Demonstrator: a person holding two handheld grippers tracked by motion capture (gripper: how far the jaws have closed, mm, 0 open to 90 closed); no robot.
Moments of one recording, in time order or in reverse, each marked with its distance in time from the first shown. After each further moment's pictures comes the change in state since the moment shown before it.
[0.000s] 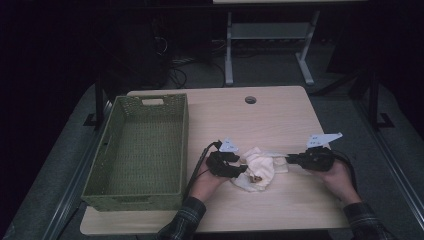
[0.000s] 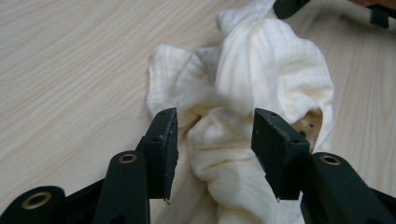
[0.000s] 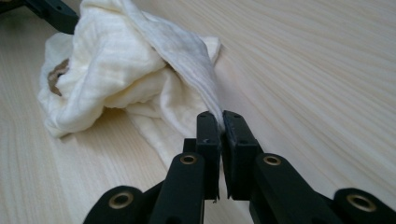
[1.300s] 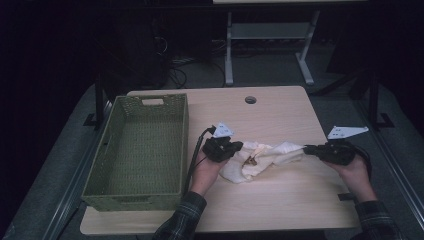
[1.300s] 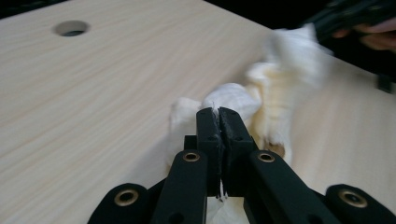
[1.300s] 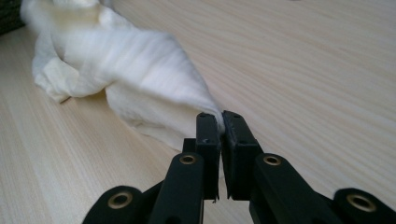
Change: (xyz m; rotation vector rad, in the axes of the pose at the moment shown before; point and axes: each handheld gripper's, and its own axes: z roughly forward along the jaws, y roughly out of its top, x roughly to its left) left arm 0.017 0.032 -0.020 -0.124 0.100 -0.060; right arm -0.026 -0.003 -0.046 -0.069 -0.092 0.064
